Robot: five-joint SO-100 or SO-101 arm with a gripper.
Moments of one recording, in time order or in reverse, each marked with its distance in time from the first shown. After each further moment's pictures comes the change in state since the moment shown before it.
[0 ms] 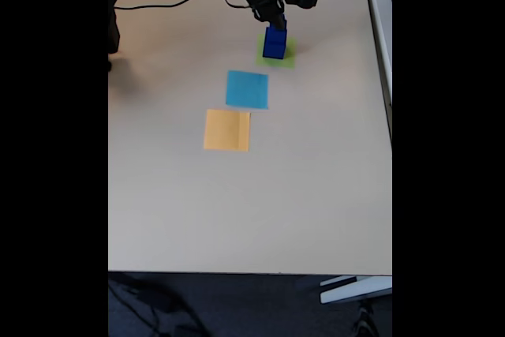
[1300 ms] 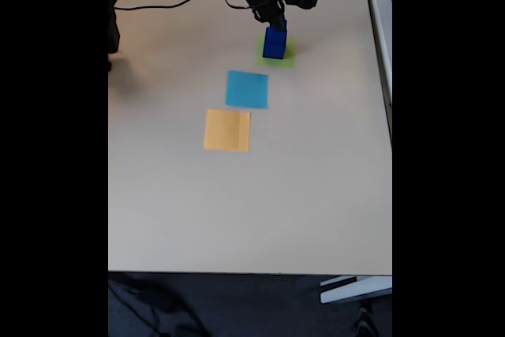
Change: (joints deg) arm -0.1 -0.2 0.1 -0.1 -1.1
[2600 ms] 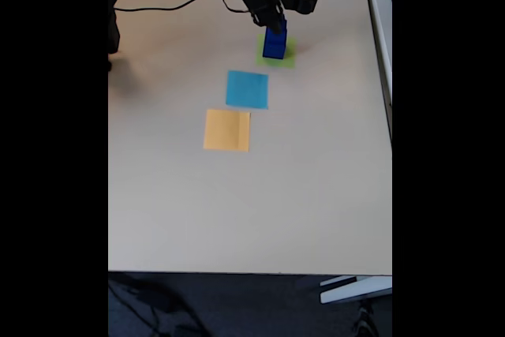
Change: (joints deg) arm 1.0 -0.1 2.7 -0.4 -0.4
